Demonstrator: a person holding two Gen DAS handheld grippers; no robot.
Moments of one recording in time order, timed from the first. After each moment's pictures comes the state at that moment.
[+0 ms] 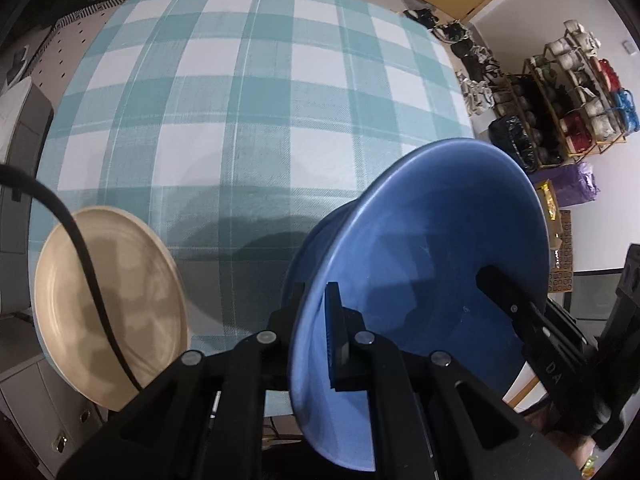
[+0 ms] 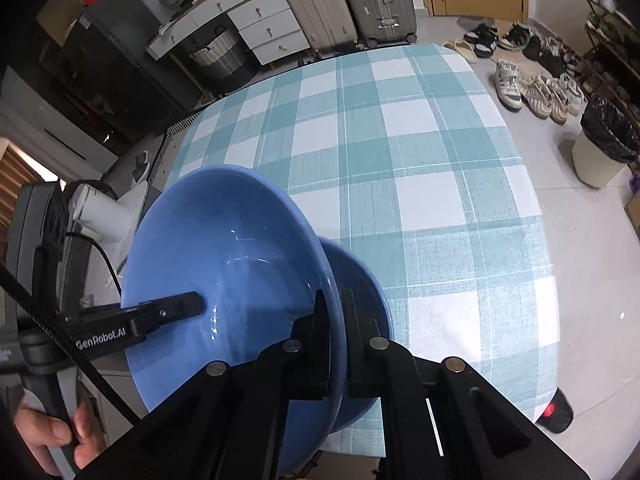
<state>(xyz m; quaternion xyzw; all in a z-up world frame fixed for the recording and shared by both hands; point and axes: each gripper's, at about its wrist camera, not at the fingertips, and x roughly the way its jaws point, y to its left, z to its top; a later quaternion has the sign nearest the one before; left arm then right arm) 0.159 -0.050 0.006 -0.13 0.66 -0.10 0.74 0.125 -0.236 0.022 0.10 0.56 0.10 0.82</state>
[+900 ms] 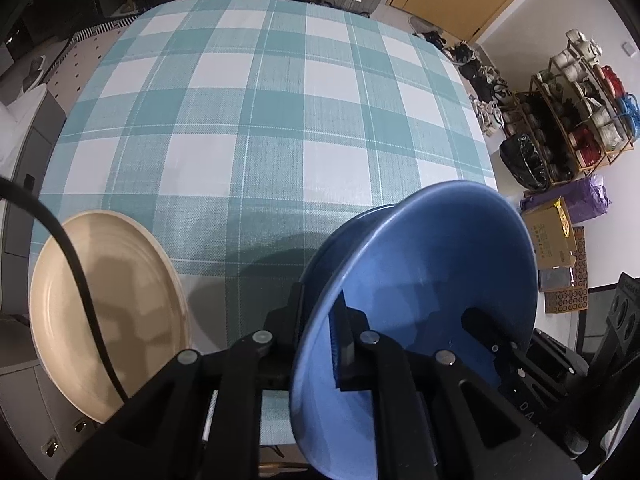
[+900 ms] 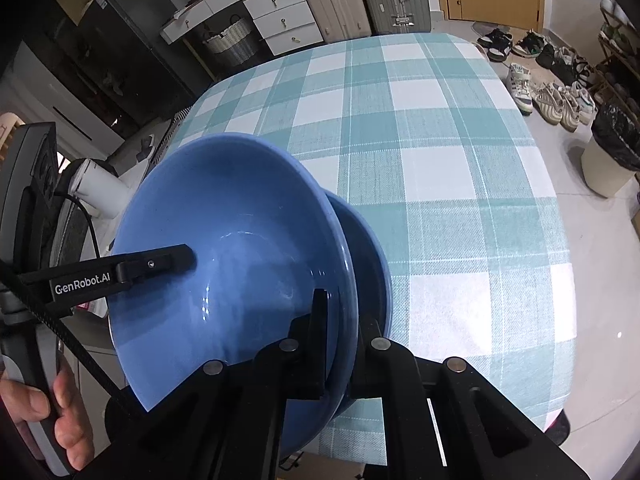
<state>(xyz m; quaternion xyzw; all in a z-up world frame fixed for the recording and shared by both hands) 0.148 -0.054 -0.008 -0.11 0.61 -0.07 0.78 0.107 -0.238 -0.022 0.09 0.56 0.12 0.82</state>
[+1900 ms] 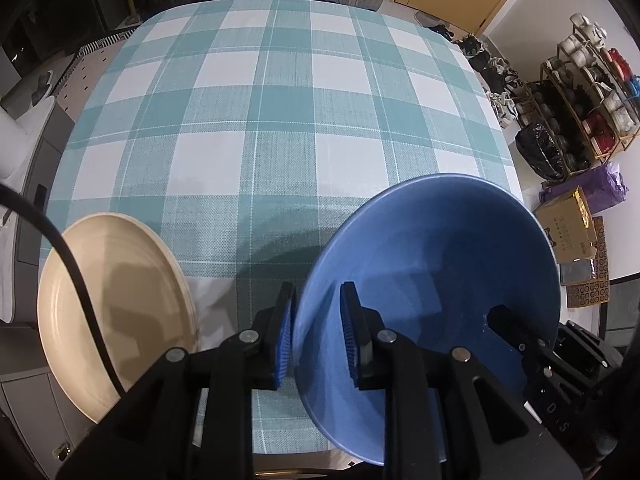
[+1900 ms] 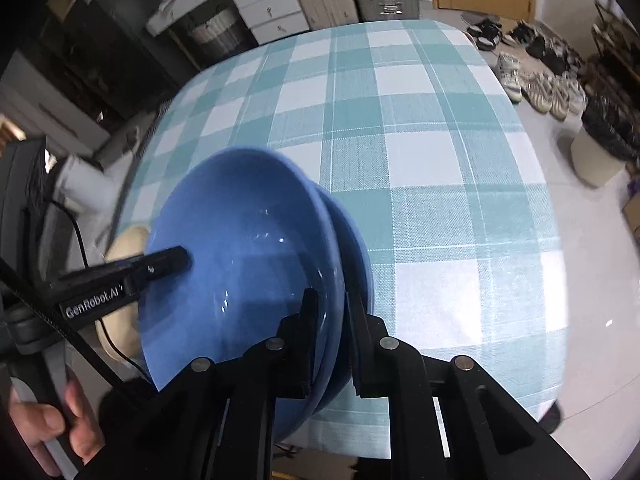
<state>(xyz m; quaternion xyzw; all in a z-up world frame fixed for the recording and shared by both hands) 0.147 -0.061 -0.024 -0.08 0.61 -0.05 0.79 0.109 -0.236 -0.026 0.05 0.58 0.10 0.81</state>
